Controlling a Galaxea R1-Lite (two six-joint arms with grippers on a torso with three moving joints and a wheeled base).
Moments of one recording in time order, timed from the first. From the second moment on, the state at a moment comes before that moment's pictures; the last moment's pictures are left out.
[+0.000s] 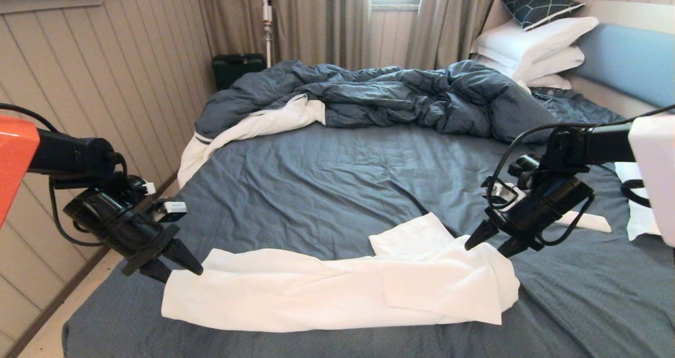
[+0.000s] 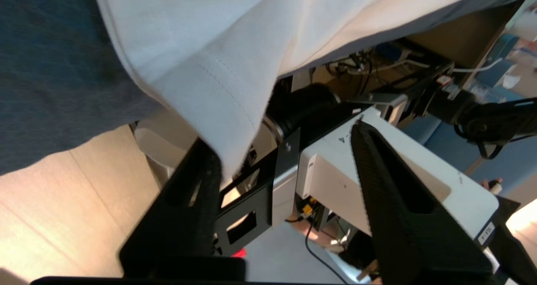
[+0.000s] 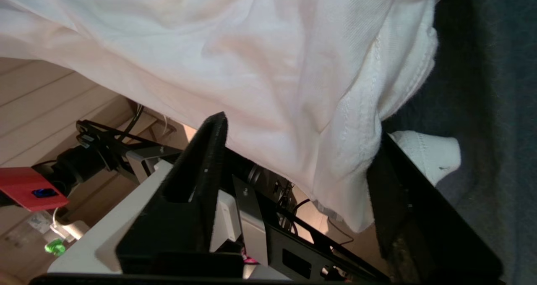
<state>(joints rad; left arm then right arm) 0.09 2.22 -1.63 1.19 -0.65 0.27 -0.11 2.29 -1.90 1.16 0.58 -0.07</state>
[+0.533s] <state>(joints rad) 0.21 2.10 -1.61 1.20 -0.76 0.27 -0.15 2.12 -1.79 1.16 0.58 -0.07</state>
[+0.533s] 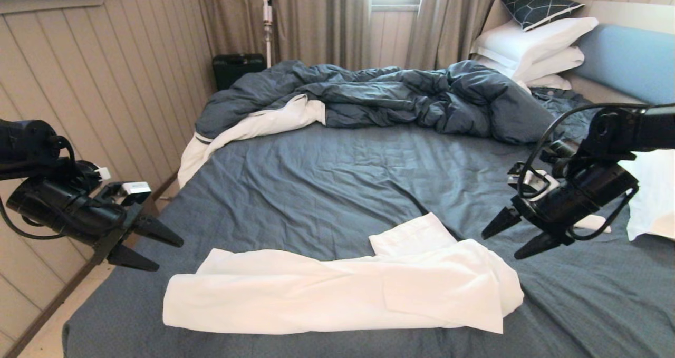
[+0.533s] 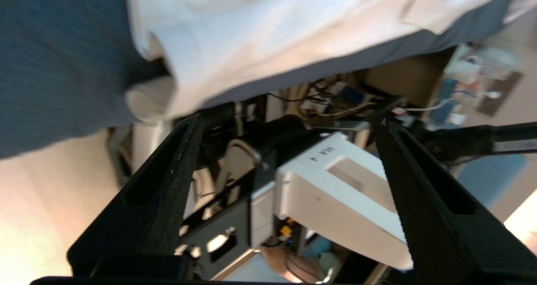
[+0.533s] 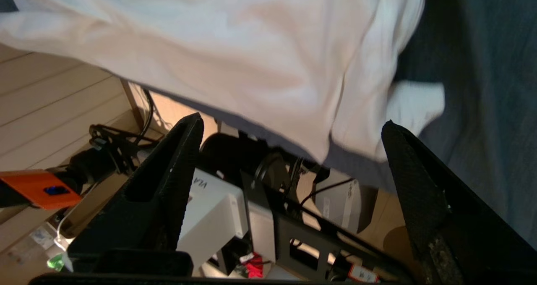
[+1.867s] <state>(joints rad) 0.20 2.05 -1.54 1.24 -0.81 0.24 0.03 2.03 -1.29 0.84 0.58 -0.15</state>
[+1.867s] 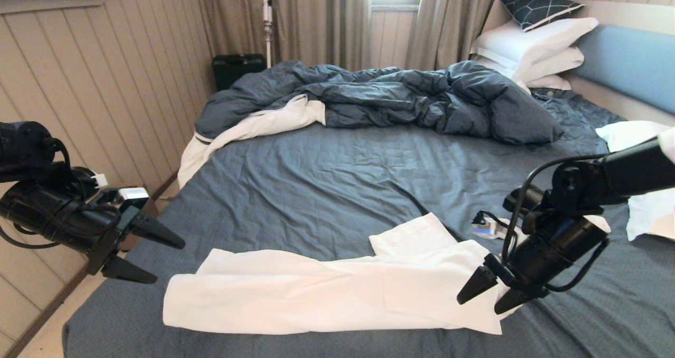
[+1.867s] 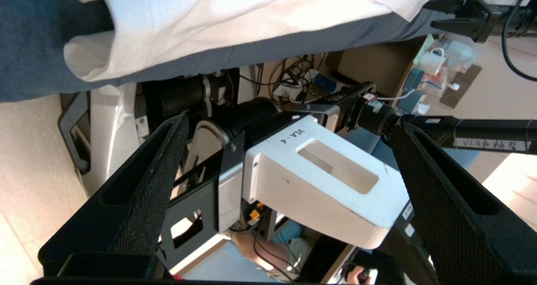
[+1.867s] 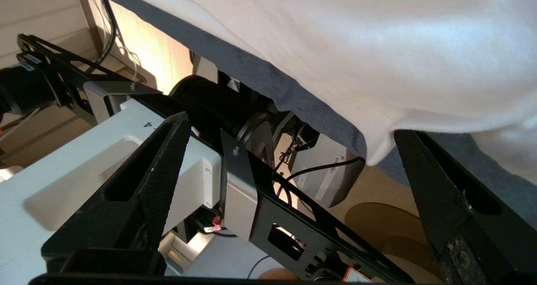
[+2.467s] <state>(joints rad) 0.20 2.06 -1.53 1.23 -0.83 0.27 0.08 2.08 -1.36 0.86 0.41 -0.08</state>
